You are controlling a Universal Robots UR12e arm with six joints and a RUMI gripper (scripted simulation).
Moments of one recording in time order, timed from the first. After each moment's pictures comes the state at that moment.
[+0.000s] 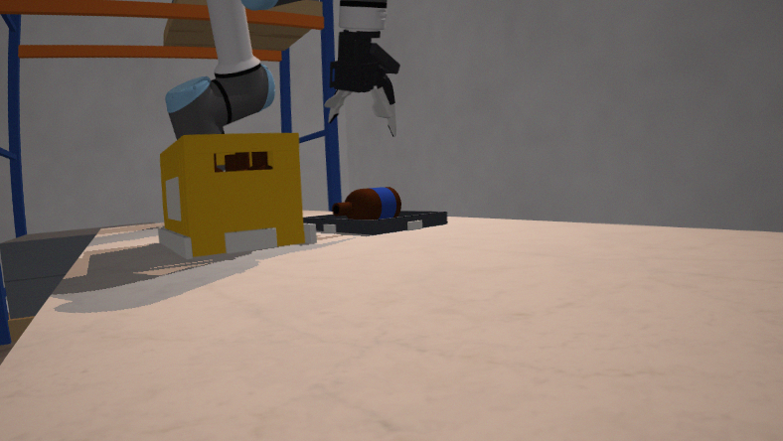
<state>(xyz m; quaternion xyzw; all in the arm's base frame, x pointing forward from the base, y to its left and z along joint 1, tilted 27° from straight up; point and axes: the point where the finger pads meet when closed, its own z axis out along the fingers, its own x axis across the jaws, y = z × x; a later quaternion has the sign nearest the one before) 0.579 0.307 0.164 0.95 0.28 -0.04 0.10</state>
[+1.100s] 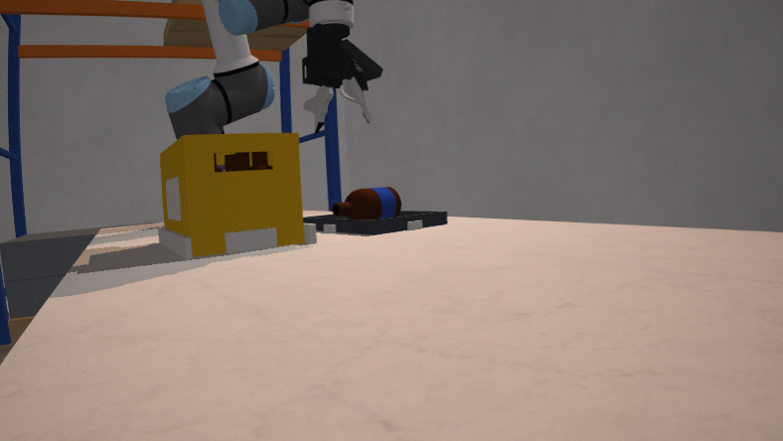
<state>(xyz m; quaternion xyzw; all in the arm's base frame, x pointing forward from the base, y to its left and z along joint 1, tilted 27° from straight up) 0.600 0.258 0.186 0.96 0.19 0.15 0.17</state>
